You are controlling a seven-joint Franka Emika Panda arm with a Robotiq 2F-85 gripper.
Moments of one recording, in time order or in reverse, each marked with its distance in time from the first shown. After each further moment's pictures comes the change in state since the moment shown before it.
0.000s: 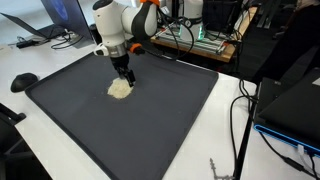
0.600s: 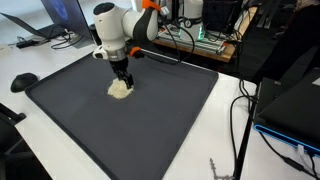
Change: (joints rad) arm 0.059 0.042 -0.052 0.046 -0.055 0.000 0.056
